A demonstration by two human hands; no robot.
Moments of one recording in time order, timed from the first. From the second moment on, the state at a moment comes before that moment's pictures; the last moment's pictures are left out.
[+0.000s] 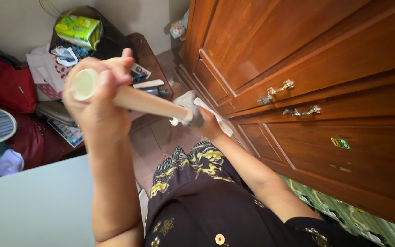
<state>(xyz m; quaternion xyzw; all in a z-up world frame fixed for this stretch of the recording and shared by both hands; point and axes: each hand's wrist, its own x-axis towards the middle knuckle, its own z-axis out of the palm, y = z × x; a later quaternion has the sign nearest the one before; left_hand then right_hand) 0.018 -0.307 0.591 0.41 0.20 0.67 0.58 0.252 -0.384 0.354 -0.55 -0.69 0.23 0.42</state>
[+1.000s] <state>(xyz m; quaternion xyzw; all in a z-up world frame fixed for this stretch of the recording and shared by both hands) -0.023 -0.324 0.535 0.36 0.32 0.69 0.54 0.157 -0.342 0.461 -0.39 -0.82 0.12 0.40</state>
